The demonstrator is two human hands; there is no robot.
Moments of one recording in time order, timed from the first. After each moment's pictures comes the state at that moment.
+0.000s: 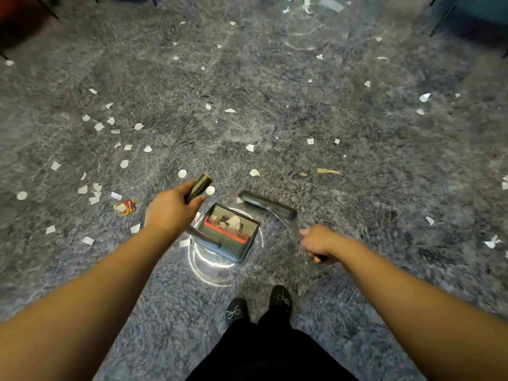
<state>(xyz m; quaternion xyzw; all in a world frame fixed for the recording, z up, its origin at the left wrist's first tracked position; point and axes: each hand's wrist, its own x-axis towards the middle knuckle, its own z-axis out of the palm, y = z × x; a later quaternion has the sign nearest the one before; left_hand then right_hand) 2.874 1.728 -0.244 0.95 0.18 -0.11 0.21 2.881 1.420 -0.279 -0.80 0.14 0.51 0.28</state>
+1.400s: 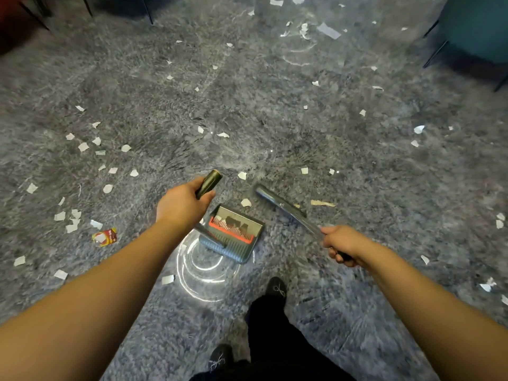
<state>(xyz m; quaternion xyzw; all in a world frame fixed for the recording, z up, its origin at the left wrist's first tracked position) 3.046 1.698 -0.242 0.96 0.17 -0.10 0.21 3.044 1.368 -0.257 -0.78 0.23 0.46 0.36</state>
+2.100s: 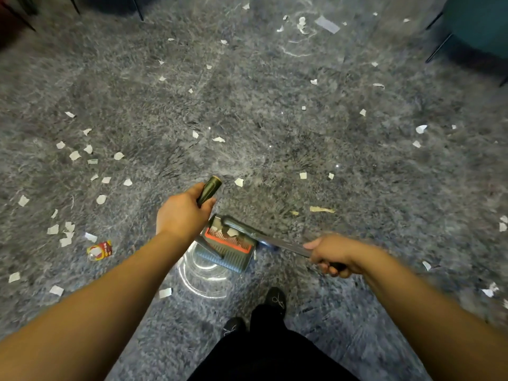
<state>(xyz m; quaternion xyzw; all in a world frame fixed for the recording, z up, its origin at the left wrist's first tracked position) 3.109 1.686 -0.239 0.96 0.17 -0.09 0.20 3.111 1.380 -0.249 -0.73 0.17 0.58 0.32</state>
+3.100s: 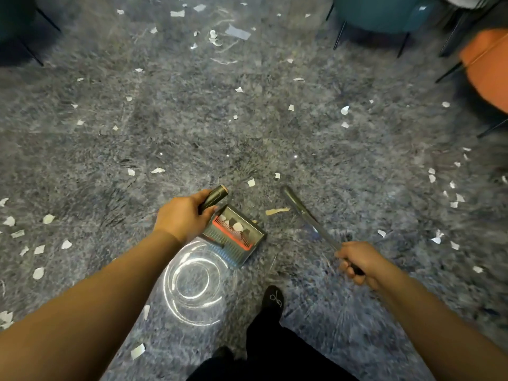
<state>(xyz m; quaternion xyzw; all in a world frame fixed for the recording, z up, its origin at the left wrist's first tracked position) 3.205 1.529 -0.232 0.97 -0.08 -0.13 0.17 3.075 1.193 -0.256 -0.63 0.48 0.33 0.51</state>
